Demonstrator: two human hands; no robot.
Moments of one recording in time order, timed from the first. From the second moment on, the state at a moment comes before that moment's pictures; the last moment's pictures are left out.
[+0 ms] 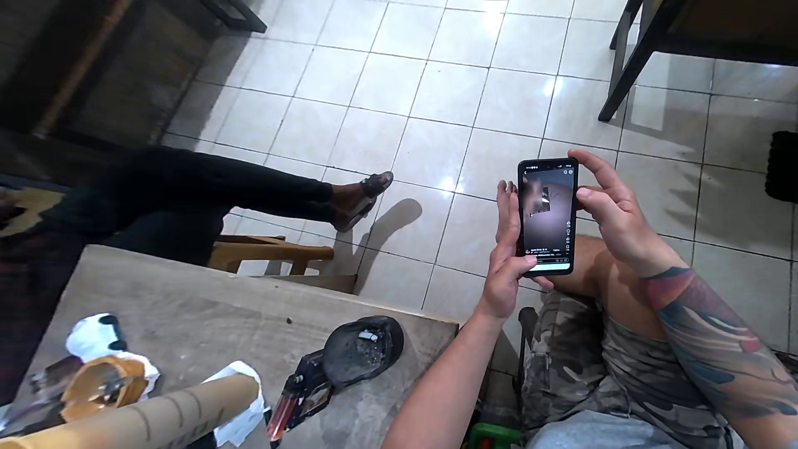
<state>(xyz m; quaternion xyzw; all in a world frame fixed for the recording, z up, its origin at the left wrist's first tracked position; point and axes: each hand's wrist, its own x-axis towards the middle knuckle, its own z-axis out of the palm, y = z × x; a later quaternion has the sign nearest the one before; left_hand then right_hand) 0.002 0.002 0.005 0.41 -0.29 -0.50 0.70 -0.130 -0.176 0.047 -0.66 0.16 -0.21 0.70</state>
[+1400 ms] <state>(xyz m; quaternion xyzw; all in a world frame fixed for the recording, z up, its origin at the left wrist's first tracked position) 0.002 0.002 0.001 0.40 -0.29 -0.50 0.71 -0.129 -0.178 0.045 -0.67 0.15 -0.21 0.70</state>
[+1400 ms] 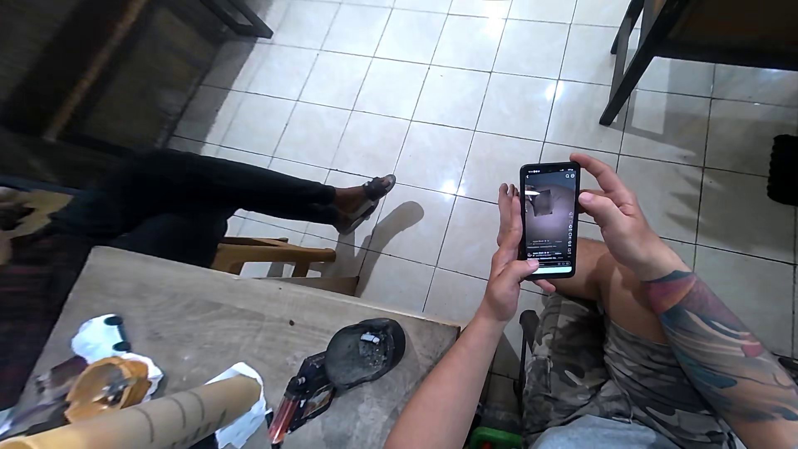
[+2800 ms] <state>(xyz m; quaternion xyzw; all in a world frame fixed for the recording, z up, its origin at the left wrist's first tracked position) 0.001 0.002 0.002 0.41 -0.29 -0.50 0.71 -0.130 -0.179 0.044 -0.67 0.14 -0.21 0.70</state>
